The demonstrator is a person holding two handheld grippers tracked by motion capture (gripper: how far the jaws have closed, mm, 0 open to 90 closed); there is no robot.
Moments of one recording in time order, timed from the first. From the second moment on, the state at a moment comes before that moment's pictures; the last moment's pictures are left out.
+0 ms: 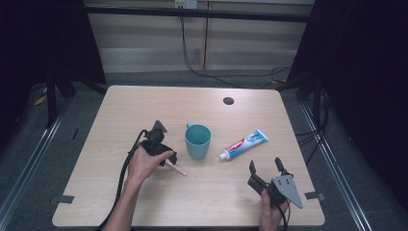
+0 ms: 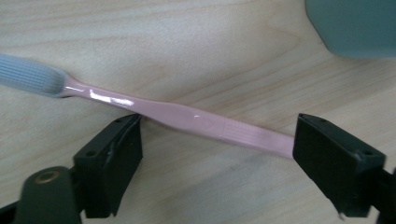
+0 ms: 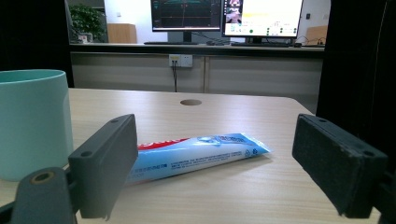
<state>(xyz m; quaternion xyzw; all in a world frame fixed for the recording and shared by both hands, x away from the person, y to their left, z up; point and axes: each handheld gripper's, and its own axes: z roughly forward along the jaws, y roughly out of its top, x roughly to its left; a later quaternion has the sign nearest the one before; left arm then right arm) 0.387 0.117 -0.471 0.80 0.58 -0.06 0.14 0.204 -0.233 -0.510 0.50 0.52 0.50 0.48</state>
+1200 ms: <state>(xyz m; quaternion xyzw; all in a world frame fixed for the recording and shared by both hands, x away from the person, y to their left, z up) 0.394 0.106 -0.473 0.82 0.55 0.05 0.13 0.203 -0.233 -0.510 0.50 0.52 0.50 0.48</state>
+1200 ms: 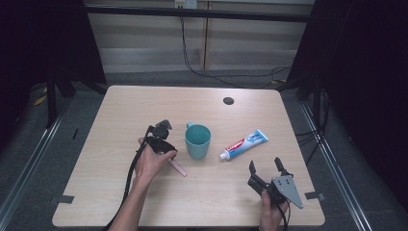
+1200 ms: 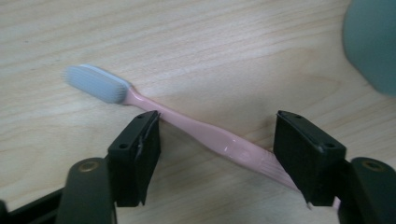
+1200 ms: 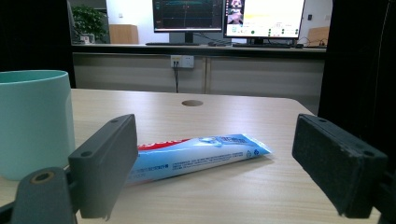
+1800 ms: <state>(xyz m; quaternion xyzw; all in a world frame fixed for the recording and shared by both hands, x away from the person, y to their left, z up) 0.392 0.123 -0.469 0.84 0.53 0.04 0.13 0.204 -0.233 -0.510 0.50 0.52 0.50 0.48</state>
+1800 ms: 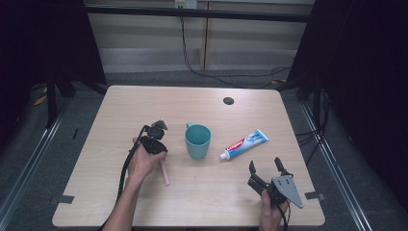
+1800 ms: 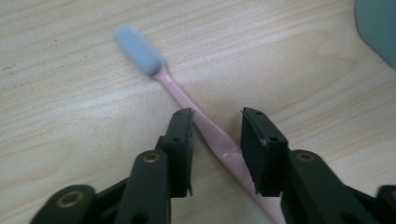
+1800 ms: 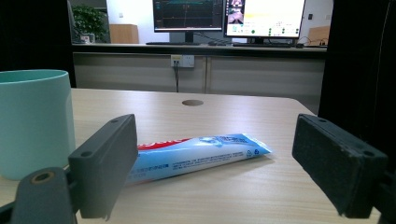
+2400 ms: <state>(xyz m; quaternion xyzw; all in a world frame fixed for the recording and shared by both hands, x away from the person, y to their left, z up) 0.382 0.132 -0.466 0.85 0.51 0.01 0.14 0.203 -0.233 -0.510 0.50 0.52 0.50 0.48</state>
